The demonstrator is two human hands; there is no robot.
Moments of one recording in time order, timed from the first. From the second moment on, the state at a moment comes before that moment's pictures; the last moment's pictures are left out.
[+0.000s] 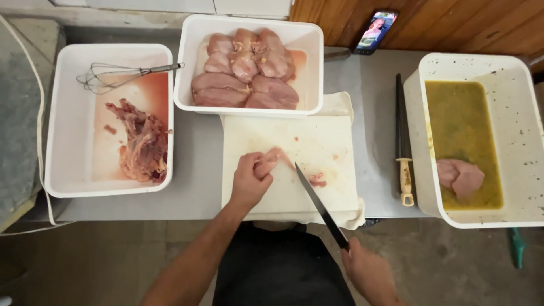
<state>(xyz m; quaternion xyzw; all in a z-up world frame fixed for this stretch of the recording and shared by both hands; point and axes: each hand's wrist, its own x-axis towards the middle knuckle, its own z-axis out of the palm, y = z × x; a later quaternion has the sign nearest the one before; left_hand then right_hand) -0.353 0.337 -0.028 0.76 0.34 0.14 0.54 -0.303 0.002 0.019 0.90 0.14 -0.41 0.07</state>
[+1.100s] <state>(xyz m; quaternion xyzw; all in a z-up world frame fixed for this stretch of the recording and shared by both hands) -0.377 0.353 -0.022 0.57 0.45 0.26 0.64 -0.292 0.098 0.028 0.88 0.18 -0.43 0.04</state>
